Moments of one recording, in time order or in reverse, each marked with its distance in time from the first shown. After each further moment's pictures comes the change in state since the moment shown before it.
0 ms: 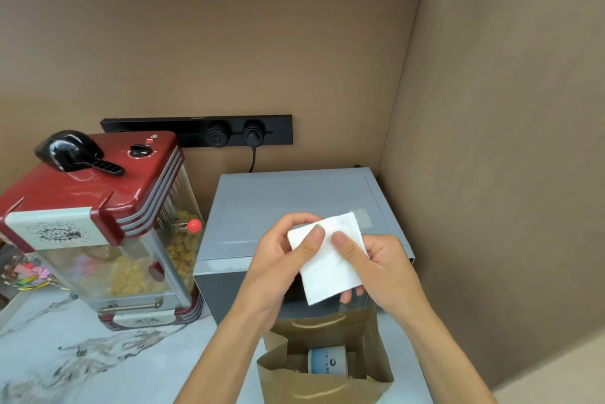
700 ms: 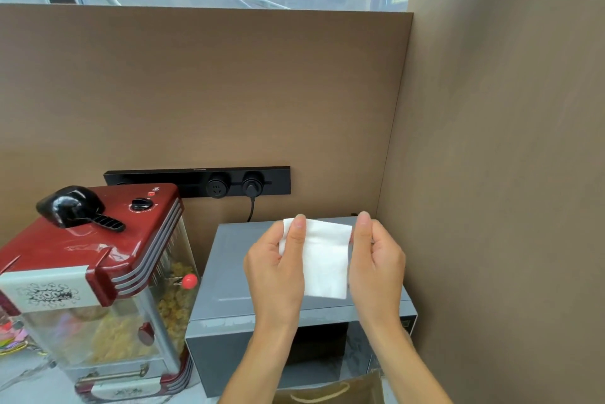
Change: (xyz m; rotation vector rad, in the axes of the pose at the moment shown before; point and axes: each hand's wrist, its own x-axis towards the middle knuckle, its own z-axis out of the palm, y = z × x) left_hand 0.043 0.041 0.025 0.168 0.426 0.503; right_hand 0.056 -0.039 0.023 -0.002 0.642 -0.297
